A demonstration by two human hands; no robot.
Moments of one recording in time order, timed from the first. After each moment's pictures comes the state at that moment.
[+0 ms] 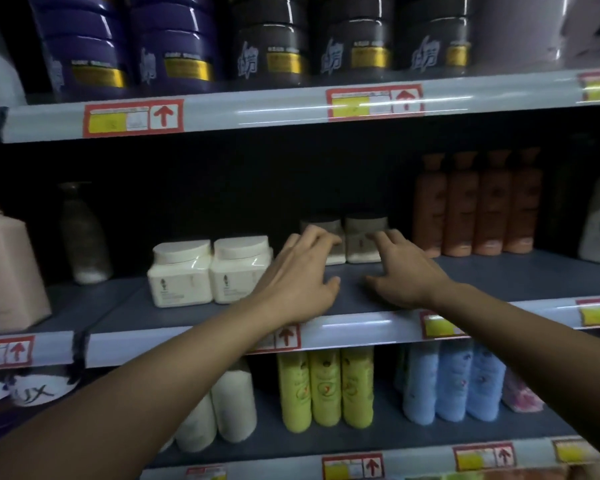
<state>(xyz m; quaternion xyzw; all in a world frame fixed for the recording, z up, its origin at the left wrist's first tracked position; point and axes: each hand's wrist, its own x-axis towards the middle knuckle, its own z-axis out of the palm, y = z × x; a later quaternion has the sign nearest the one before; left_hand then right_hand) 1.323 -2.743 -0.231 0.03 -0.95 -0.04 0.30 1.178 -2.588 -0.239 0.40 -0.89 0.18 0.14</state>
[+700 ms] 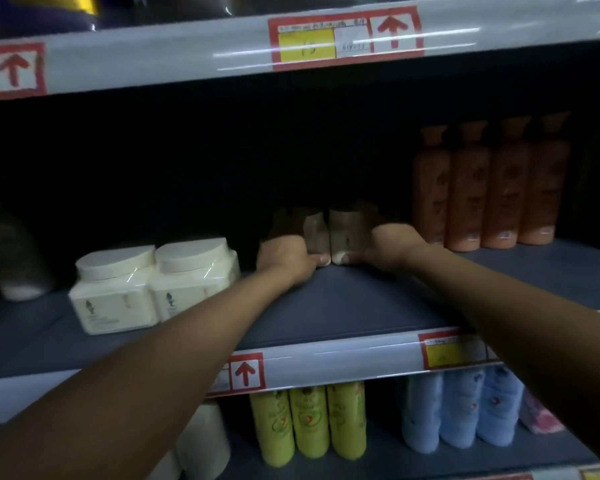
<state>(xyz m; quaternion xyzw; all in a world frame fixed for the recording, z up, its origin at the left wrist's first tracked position) 1.194 -2.789 -0.242 0.24 -0.93 -0.12 0.26 1.083 -2.634 -0.227 0.34 -0.93 0.16 0.04</state>
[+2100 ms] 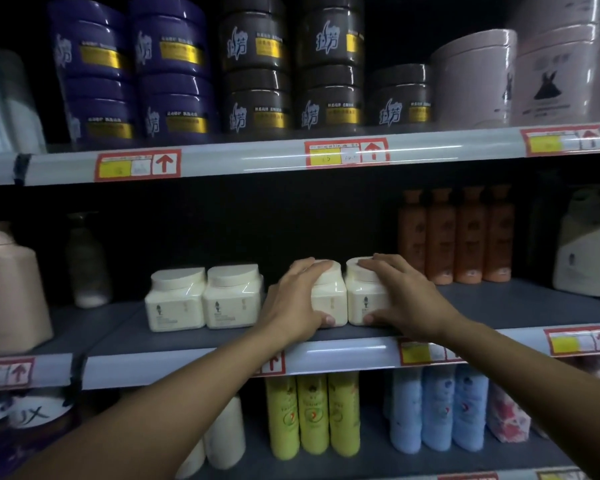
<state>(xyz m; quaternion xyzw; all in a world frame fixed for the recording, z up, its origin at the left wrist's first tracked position) 1.305 -2.732 -0.240 0.12 -0.93 -0.15 0.30 1.157 -2.543 -0.247 0.50 -0.80 0.27 0.21</state>
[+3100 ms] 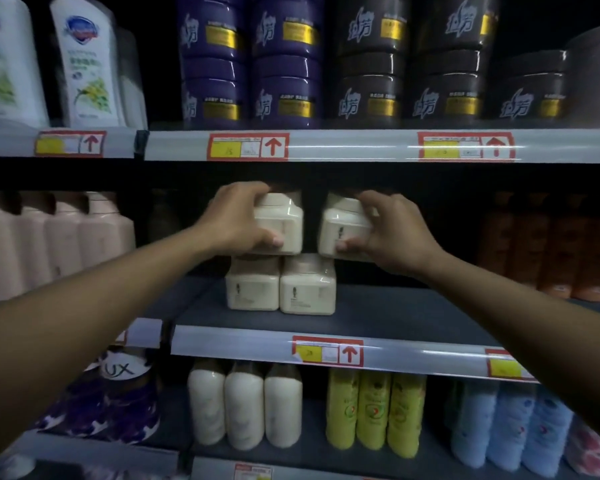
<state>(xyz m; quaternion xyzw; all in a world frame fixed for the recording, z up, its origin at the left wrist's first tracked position) 1.448 -2.855 -0.121 0.21 -0.90 -0.12 0.37 1.258 -2.673 -0.146 0.50 -0.77 0.33 0.23</state>
